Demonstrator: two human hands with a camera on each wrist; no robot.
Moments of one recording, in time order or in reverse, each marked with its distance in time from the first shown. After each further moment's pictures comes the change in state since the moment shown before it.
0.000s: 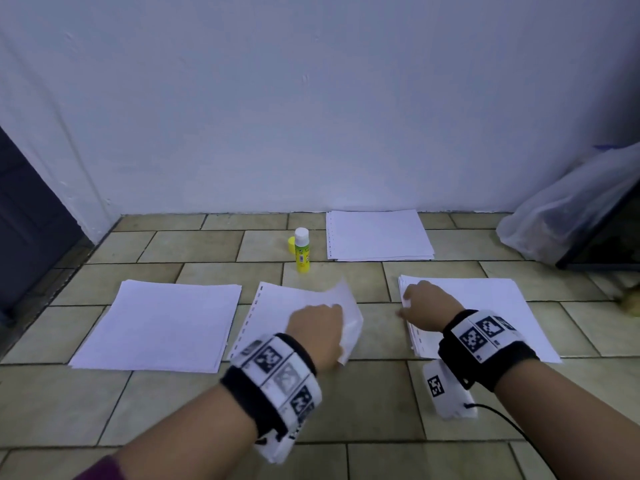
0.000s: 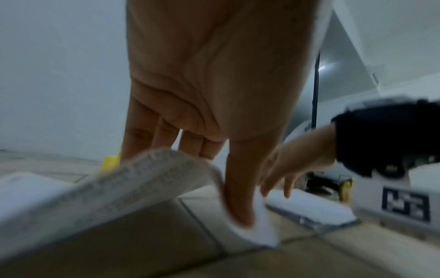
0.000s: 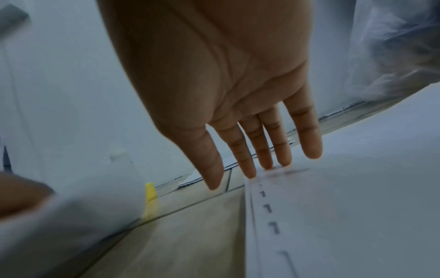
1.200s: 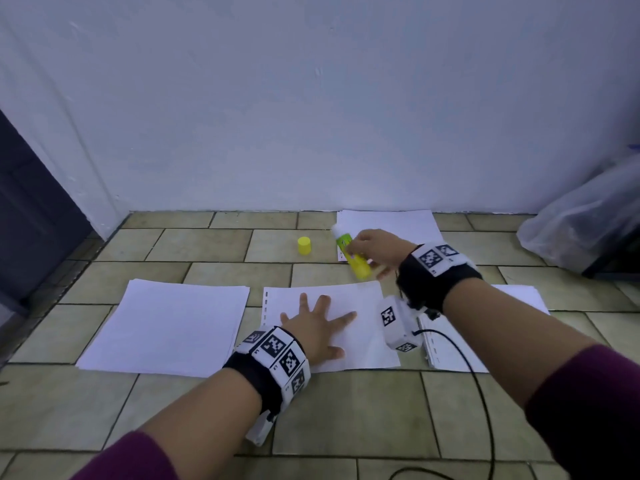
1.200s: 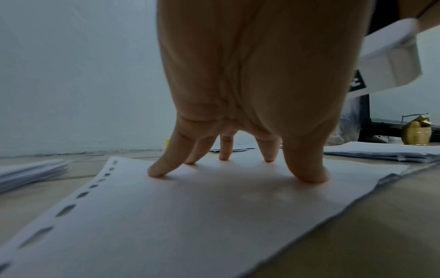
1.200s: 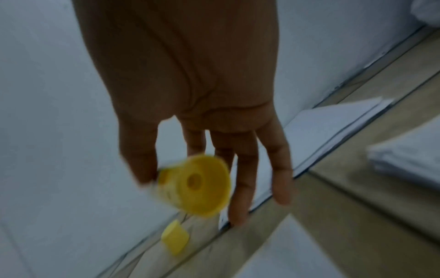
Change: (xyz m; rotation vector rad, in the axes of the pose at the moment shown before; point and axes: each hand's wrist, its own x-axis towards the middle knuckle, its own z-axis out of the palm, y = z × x) left_hand 0.043 -0.039 0.030 -0.028 -0.176 0.058; right_hand 0.054 -0.084 -0.056 0.577 -0.087 -0.172
